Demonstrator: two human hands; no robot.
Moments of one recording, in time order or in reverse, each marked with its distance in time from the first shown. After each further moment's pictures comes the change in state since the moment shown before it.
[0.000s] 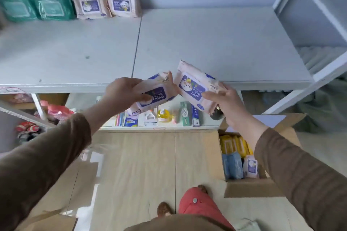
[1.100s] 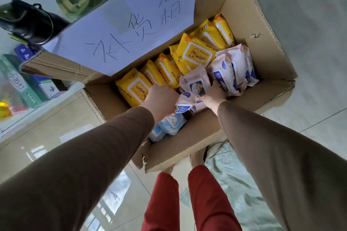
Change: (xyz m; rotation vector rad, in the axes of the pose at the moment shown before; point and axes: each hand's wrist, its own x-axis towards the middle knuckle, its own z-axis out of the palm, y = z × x) left_hand 0.130 0.167 0.784 1.072 -0.808 0.761; right_hand 0.106 0.671 -0.375 -0.549 0.324 0.936
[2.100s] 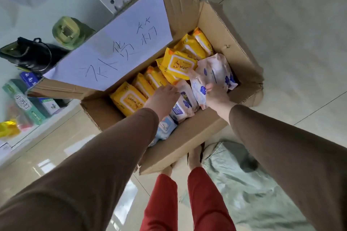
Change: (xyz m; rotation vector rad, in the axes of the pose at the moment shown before) left_hand 0.027 0.023 -0.018 0.044 0.126 0.160; right_hand -0.052 0.014 -0.098 0.086 -0.013 -0.132
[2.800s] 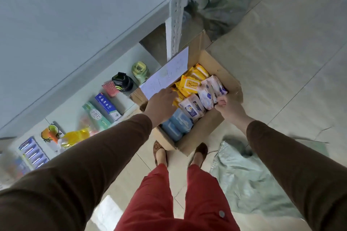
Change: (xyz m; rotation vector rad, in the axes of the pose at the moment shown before) left_hand -0.291 -0.066 -0.155 -0.399 0.342 -0.070; right_hand -0.296 -0.102 -0.063 0.165 0.151 -0.029
